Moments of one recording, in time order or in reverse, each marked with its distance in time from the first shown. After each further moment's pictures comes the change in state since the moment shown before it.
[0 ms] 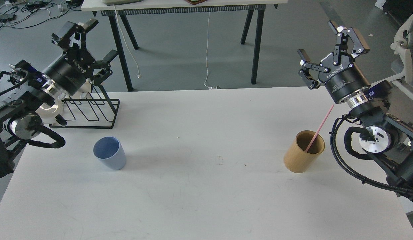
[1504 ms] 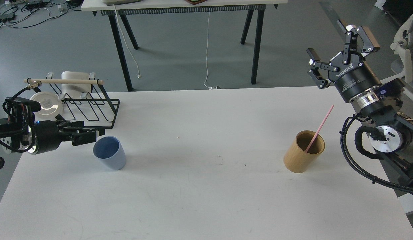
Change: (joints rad) left arm 0.064 0.280 0.286 -0.119 1.323 0.339 0.000; right arm -0.008 -0.057 0.002 -0.005 -0.013 0.017 0.000
